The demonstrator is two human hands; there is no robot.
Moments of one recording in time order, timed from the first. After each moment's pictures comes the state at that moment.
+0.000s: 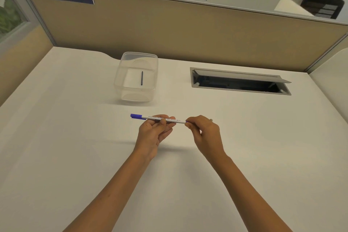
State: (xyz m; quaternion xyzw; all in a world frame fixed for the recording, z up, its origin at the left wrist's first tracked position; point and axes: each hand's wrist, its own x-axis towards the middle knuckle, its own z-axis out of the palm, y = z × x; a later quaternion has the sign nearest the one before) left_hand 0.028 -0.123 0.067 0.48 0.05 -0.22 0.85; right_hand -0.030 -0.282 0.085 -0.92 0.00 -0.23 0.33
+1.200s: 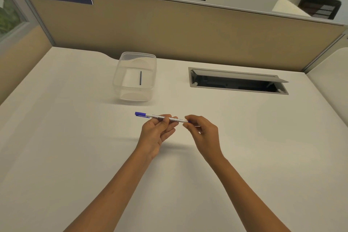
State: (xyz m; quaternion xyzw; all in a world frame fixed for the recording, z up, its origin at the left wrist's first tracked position) left_hand 0.025 -0.133 0.068 0.47 0.06 -0.25 0.84; right_hand -0.036 -0.283 0.076 -0.85 0.08 -0.21 0.48
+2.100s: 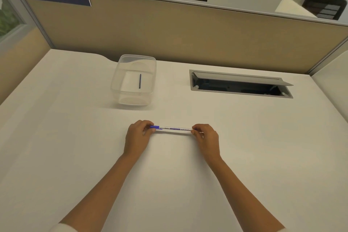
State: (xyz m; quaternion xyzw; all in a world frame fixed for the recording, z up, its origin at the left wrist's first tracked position) left_hand 0.070 -0.098 0.009 0.89 -0.10 -0.02 0.45; right_hand -0.011 -0.317 0.019 -0.88 0.19 -0.11 0.42
